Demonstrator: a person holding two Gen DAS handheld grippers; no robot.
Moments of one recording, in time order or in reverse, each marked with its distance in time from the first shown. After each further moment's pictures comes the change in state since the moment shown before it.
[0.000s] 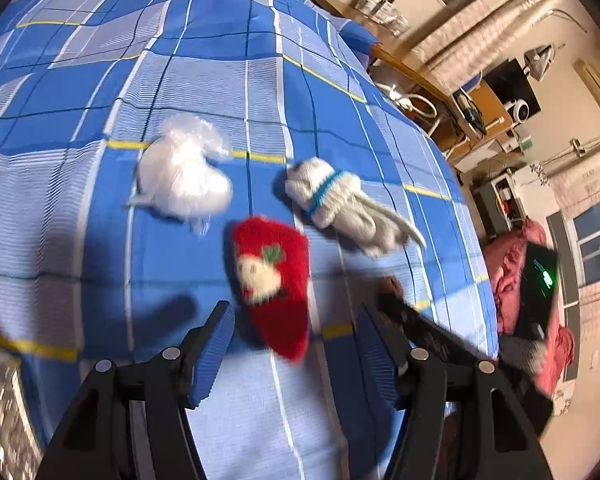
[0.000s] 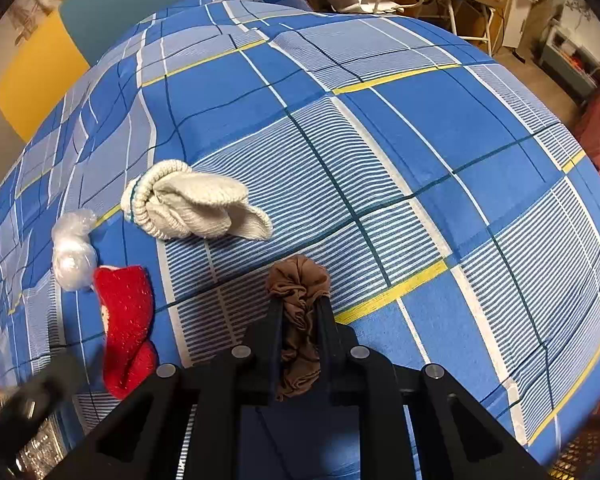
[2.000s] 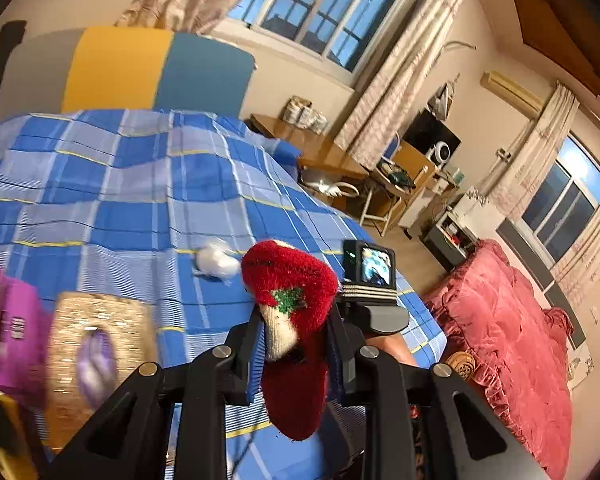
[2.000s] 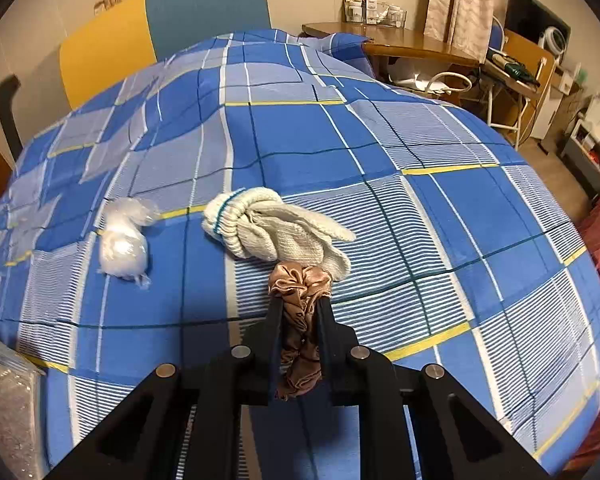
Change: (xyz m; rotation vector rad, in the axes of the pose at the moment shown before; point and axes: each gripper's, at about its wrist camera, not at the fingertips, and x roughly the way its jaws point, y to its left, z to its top) left arm -0.260 0.011 -0.106 0.210 -0.410 -0.101; right arm -0.027 0.059 -0.020 -0.237 -0.210 0.008
